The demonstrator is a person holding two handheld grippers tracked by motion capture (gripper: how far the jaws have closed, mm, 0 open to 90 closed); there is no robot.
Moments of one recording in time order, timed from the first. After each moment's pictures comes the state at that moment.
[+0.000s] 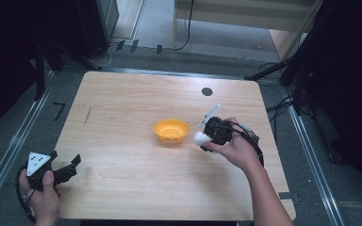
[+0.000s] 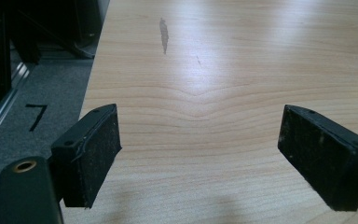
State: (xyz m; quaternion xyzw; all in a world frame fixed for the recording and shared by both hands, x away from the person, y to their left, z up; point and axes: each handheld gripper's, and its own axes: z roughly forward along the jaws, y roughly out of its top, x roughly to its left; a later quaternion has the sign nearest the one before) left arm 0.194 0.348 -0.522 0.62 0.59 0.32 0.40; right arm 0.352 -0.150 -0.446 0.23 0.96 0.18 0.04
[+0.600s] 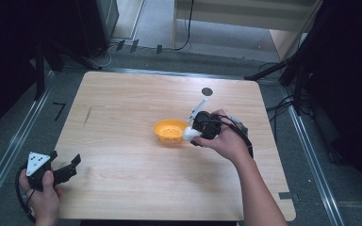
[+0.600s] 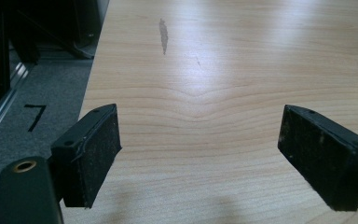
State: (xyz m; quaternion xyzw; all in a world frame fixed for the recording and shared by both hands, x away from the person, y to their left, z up) left arm 0.194 0.348 -0.521 0.62 0.59 0.32 0.40; right arm 0.363 -0.116 -0.432 0.17 0.97 0.19 0.05
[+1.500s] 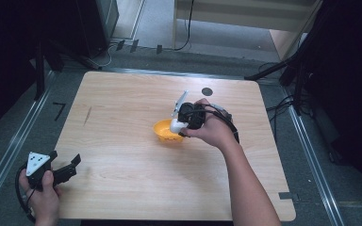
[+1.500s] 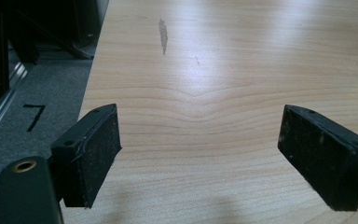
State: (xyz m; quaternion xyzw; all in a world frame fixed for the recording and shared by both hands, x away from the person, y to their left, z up) left arm 0.194 0.349 -0.521 0.62 0.59 0.32 0.41; right arm 0.389 -0.073 -0.422 0.09 0.98 0.18 0.06
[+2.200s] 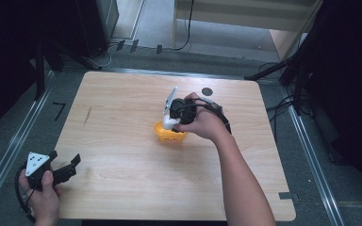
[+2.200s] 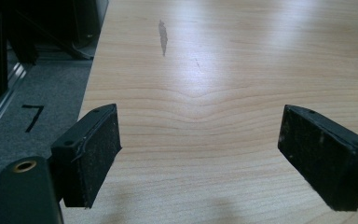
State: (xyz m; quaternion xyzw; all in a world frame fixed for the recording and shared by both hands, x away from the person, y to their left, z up) left arm 0.194 0.349 -0.522 0.62 0.59 0.32 0.41; right arm 0.402 -0.047 -0.418 0.03 0.98 0.18 0.07
